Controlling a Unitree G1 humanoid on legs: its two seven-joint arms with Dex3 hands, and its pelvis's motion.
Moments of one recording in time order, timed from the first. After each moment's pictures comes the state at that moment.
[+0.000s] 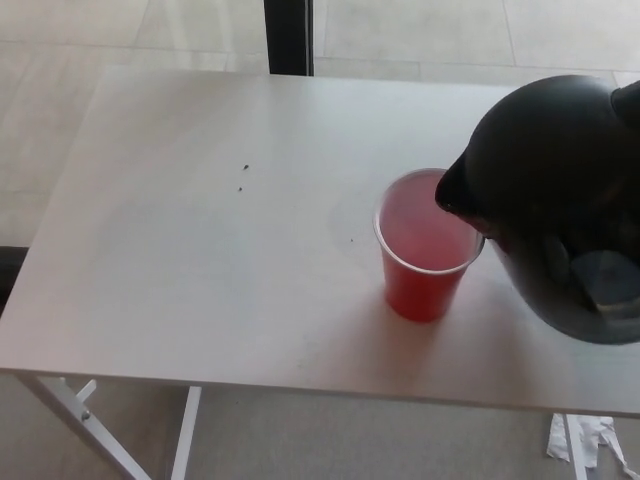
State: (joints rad) left_arm -0.04 0.77 0.60 1.19 -0.31 -0.01 -0.34; right_arm -0.43 -0.60 -0.17 -0.09 -0.04 0.35 0.14
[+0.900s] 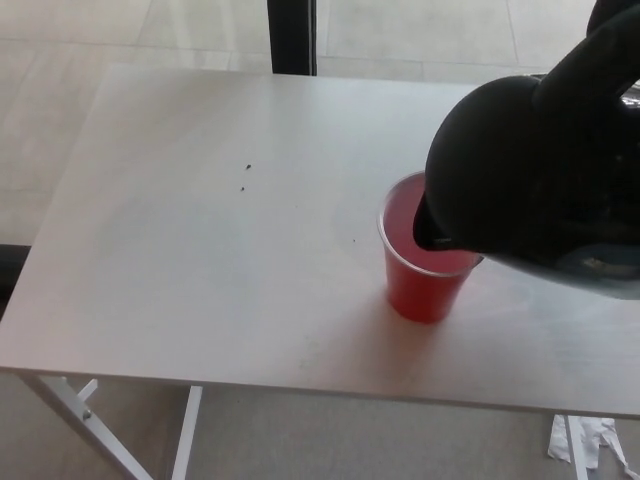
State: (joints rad) left_arm -0.08 0.81 0.60 1.19 -0.31 0.00 -0.33; right_arm -0.60 -0.76 0.10 -0.26 -0.23 0.45 0.26
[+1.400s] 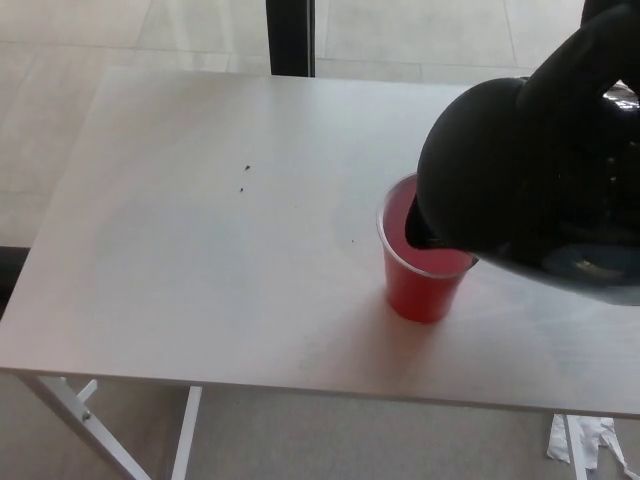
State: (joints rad) left_arm -0.09 0.81 0.60 1.18 -0.32 0.00 -0.33; right_arm -0.61 -0.77 0.20 -0.26 -0.42 0.43 0.25
